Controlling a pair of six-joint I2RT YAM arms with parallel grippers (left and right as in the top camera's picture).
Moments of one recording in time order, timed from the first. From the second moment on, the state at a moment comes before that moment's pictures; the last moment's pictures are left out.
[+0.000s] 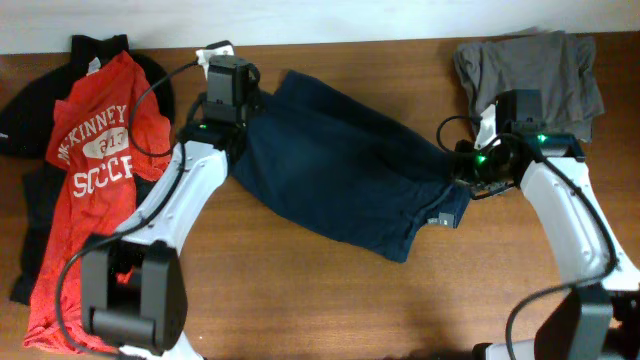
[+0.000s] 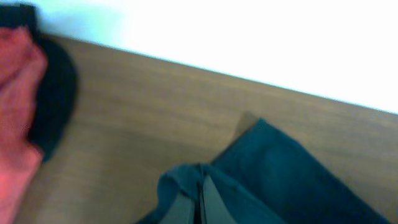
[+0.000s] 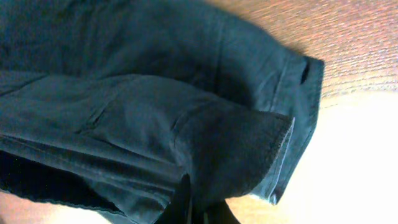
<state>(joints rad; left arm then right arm) -0.24 1.84 1.39 -0.15 -0.28 -0.36 -0.08 1.59 1.25 -0.90 -0.26 0.30</state>
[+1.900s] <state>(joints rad) -0.02 1.91 1.55 -0.26 -0.10 -0.05 0.07 2.11 1.50 -0.70 -0.21 0.23</state>
